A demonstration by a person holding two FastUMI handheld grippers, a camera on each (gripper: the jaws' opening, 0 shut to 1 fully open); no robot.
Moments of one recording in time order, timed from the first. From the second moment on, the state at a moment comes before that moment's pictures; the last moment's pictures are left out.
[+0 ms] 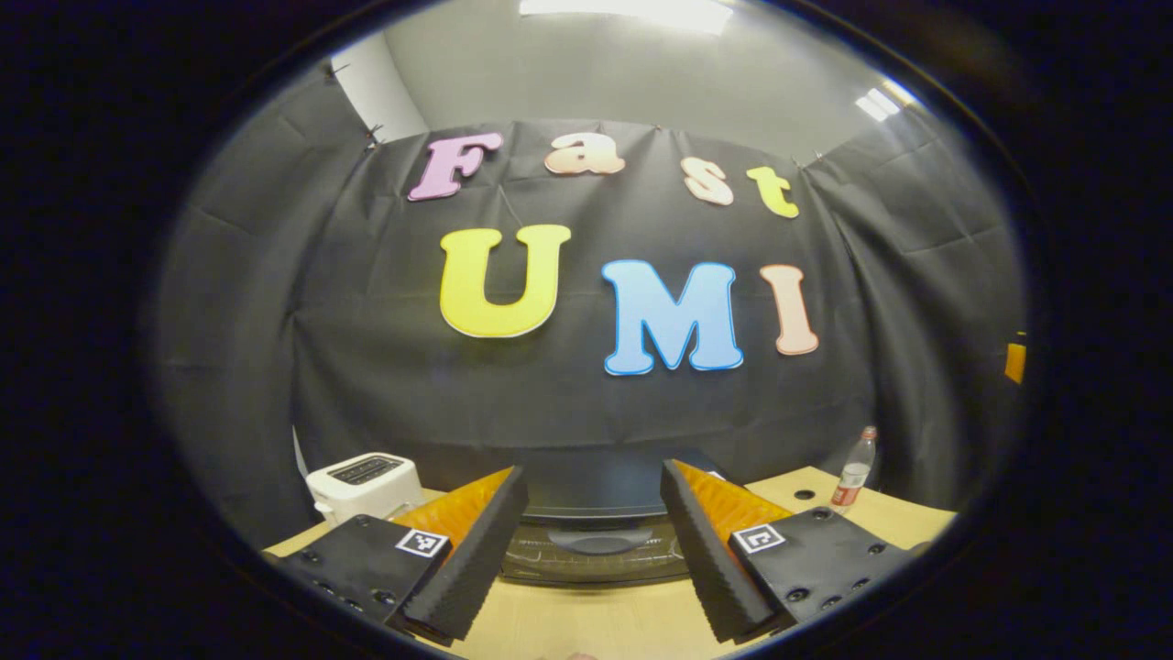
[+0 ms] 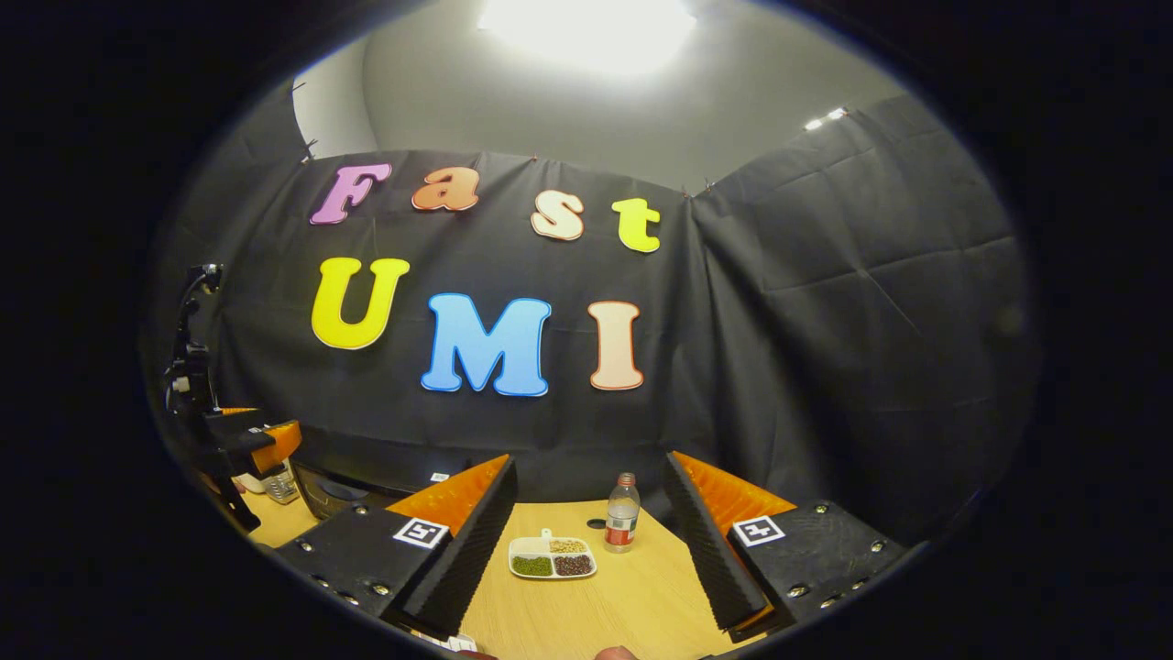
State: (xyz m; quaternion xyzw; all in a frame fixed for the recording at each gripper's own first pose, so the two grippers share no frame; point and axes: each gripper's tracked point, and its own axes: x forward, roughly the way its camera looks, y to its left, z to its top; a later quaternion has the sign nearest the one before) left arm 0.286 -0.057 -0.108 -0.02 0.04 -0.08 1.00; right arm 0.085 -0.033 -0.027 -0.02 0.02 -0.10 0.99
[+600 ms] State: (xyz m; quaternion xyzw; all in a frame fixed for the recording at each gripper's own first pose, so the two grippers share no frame) left arm 0.374 -0.096 -0.212 -0.01 0.11 -0.12 0.99; right arm 0.088 -0.042 -0.044 -0.05 0.05 -0.17 0.98
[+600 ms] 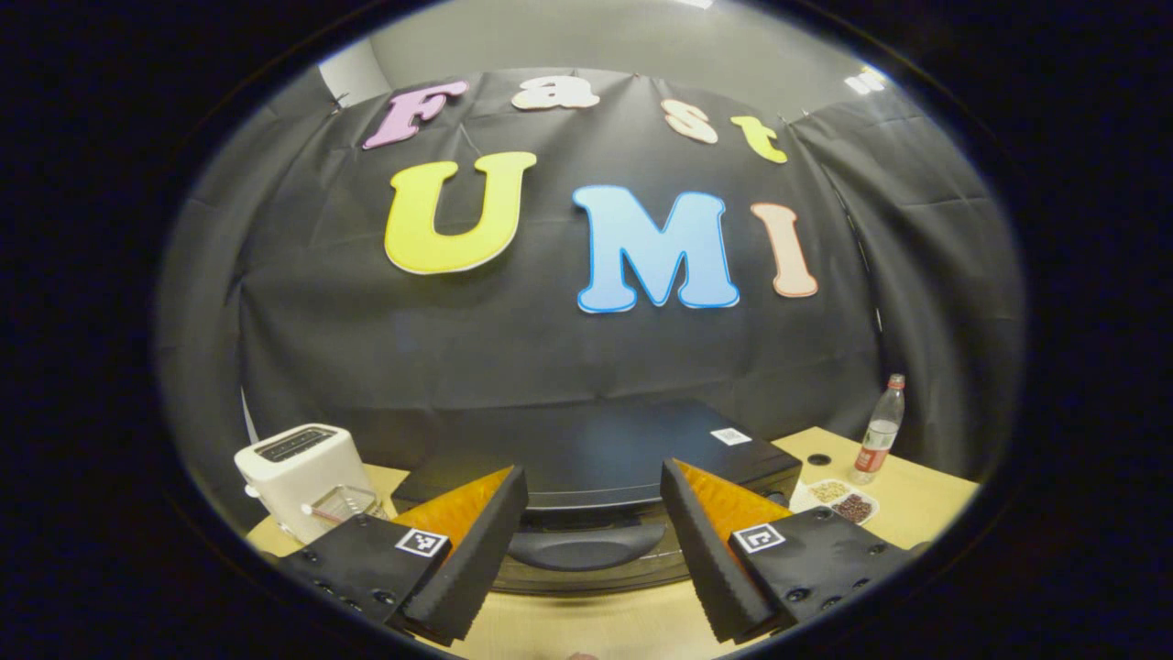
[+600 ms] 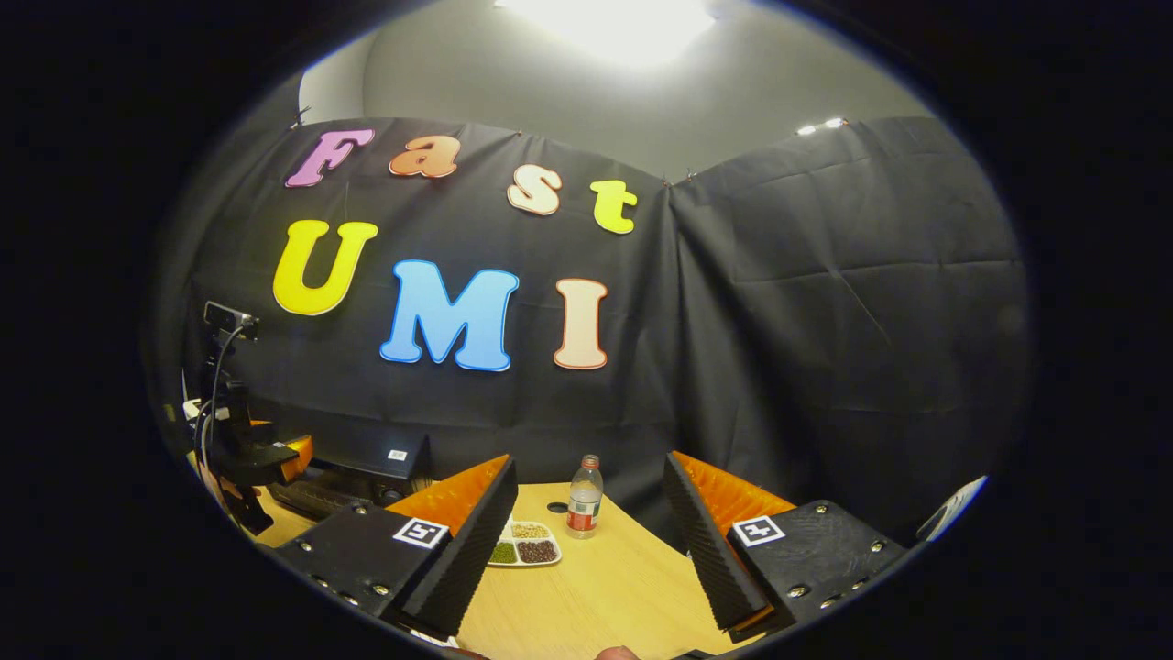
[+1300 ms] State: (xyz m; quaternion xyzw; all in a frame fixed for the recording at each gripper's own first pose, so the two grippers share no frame) left arm 0.368 -0.095 -0.247 -0.01 0.13 -0.10 0.99; right arm 0.082 -0.047 -0.039 -0.06 0.05 -0.18 0.98
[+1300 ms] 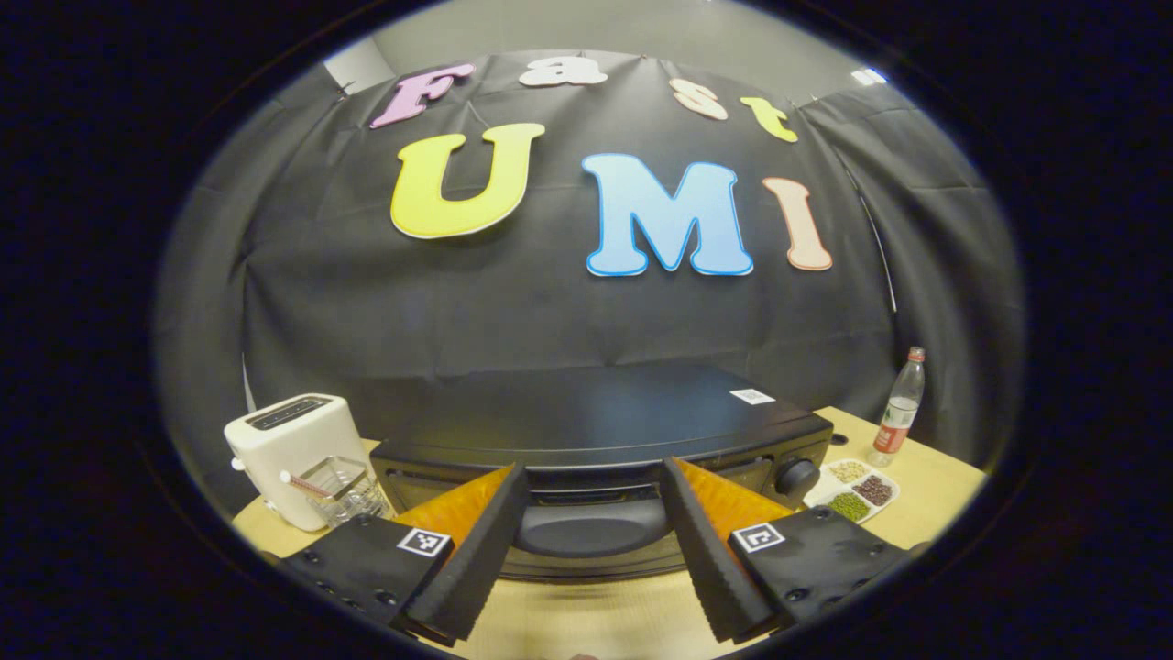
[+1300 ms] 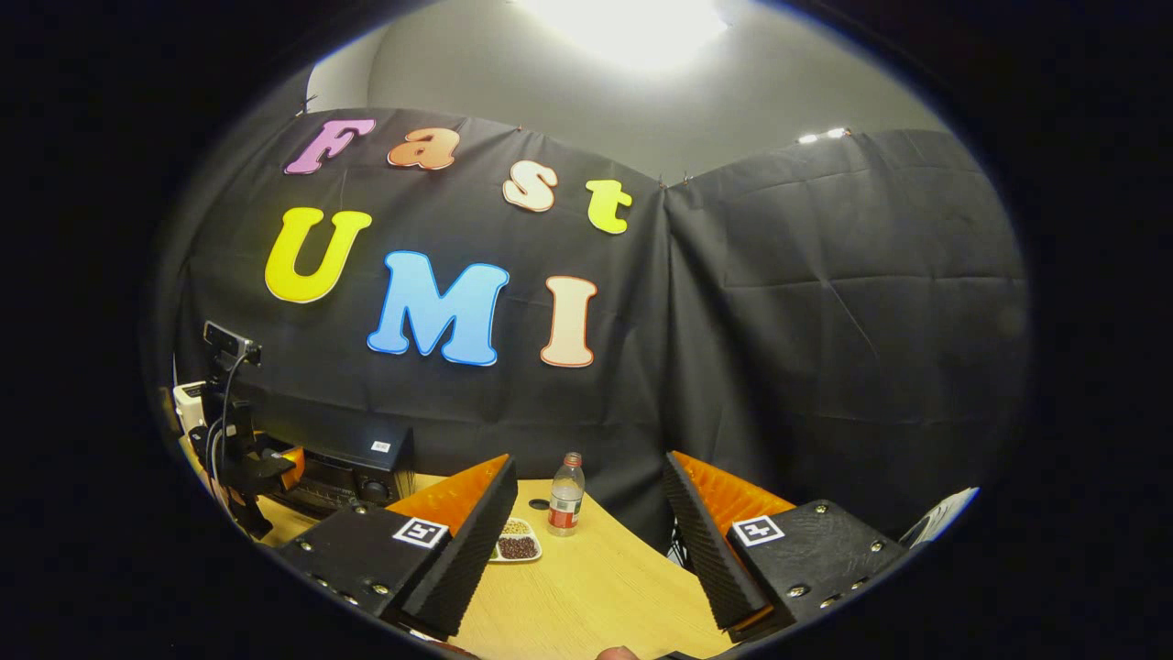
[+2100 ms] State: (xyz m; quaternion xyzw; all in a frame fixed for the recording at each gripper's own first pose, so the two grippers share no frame) left arm 0.299 -0.092 -0.271 0.00 0.16 -0.10 0.98; right arm 0.068 -0.043 -0.040 -0.06 0.06 -0.15 0.98
